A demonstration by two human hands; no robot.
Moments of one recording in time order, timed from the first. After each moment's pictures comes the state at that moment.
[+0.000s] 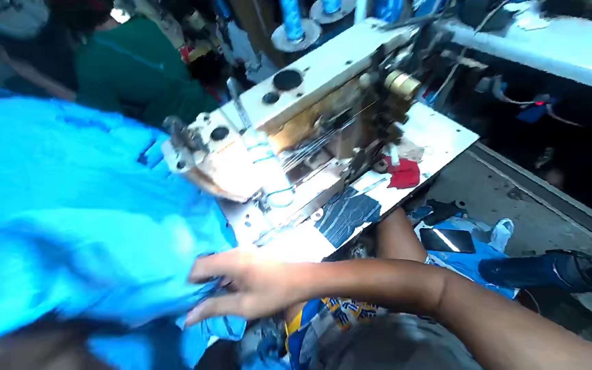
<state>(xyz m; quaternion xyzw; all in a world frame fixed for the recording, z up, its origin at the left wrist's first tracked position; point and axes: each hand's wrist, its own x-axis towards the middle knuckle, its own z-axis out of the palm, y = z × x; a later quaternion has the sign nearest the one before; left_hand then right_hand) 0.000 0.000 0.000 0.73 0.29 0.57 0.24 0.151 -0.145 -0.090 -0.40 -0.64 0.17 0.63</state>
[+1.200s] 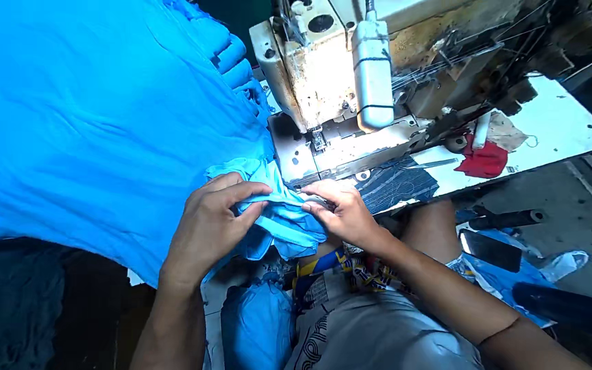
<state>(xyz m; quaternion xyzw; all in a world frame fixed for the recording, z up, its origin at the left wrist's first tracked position) -0.010 -0.034 -0.053 0.96 0.14 0.20 0.14 0.181 -0.191 -0.188 -0.63 -0.54 0.11 0.55</state>
